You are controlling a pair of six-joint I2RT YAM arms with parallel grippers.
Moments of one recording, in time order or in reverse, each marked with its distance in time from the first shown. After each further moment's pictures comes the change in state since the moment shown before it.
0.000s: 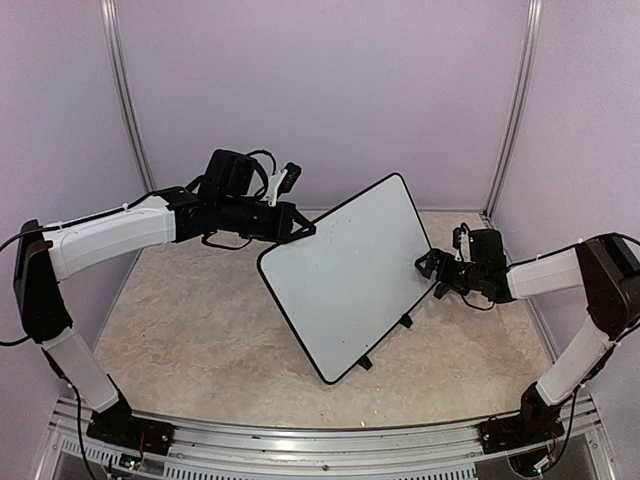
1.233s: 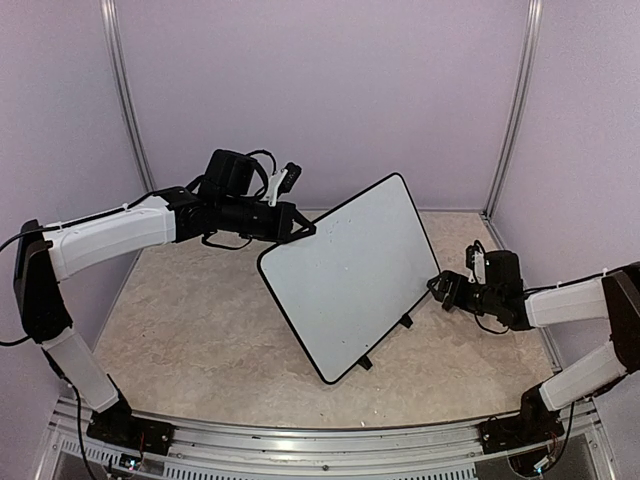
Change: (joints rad) left arm 0.000 0.000 0.000 0.001 0.002 0.000; right arm 0.000 -0.215 -0.240 0.007 0.028 -0.035
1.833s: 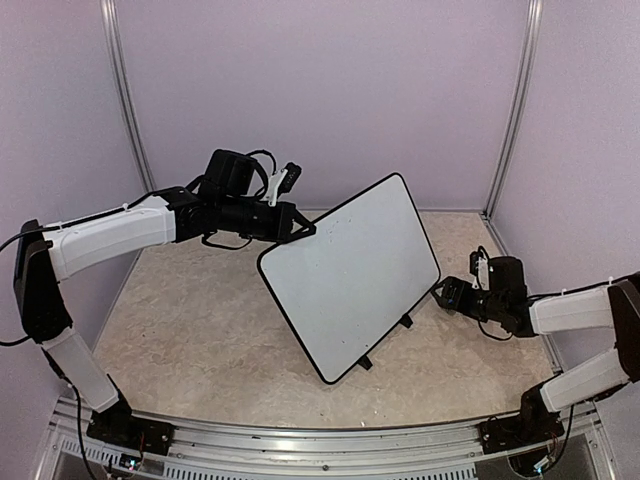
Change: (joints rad) left arm 0.000 0.000 0.000 0.000 0.000 0.000; right arm 0.003 -0.048 -0.047 -0.006 -0.001 0.004
